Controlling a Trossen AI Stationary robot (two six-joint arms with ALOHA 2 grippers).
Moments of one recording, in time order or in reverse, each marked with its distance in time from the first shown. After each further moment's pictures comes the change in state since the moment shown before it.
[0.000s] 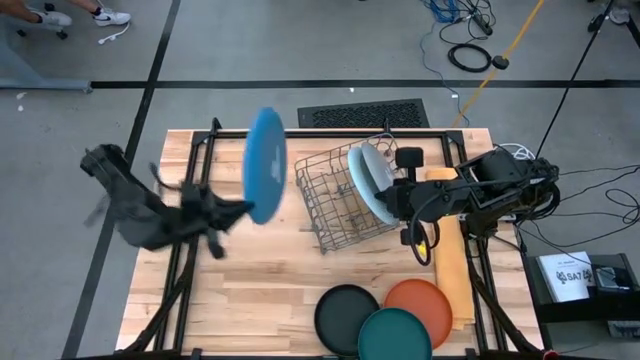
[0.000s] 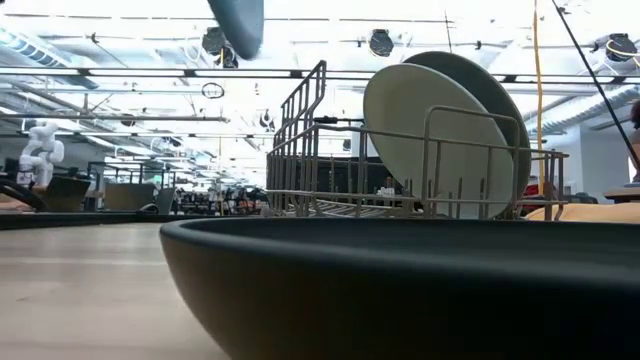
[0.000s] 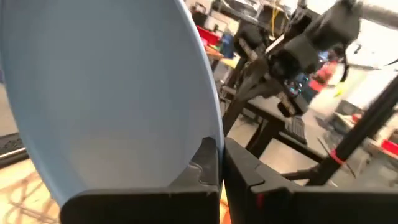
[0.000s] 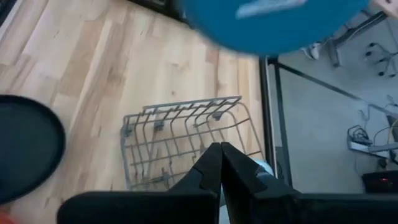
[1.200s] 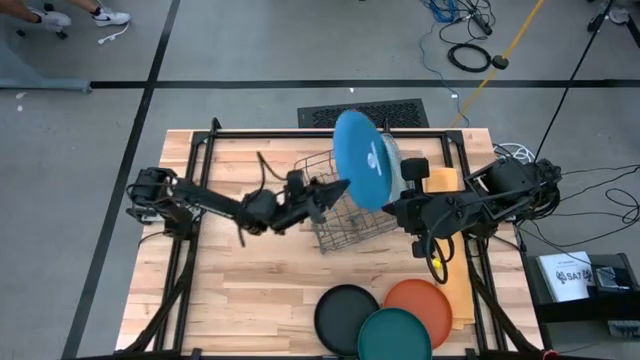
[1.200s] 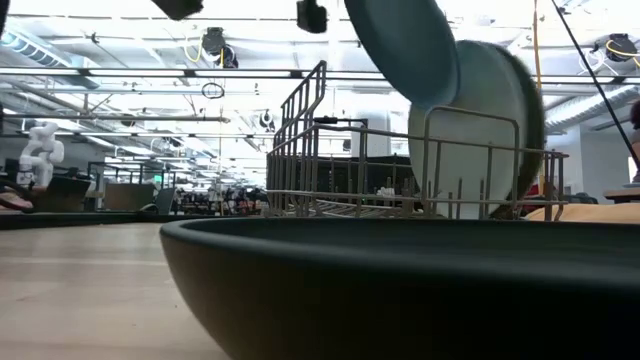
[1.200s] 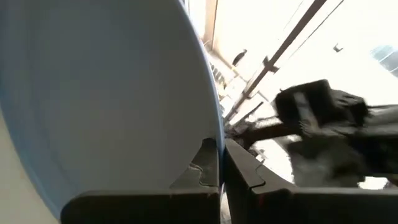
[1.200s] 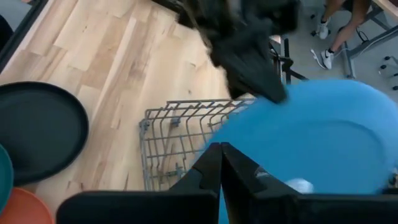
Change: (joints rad) left arm 0.596 0.673 -0.169 1.394 0.629 -0.147; right arm 0.085 -0.013 0.001 -0.043 0.002 0.024
